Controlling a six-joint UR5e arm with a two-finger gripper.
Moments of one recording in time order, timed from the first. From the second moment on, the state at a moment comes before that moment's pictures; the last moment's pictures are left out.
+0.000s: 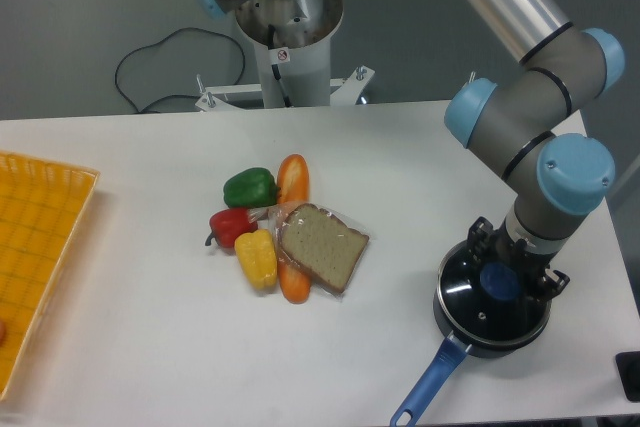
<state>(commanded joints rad) 2.71 -2.20 -1.21 -1.27 1.51 1.39</state>
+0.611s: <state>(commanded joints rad) 2.72 -2.13 -1.27 -1.29 1.52 1.39</state>
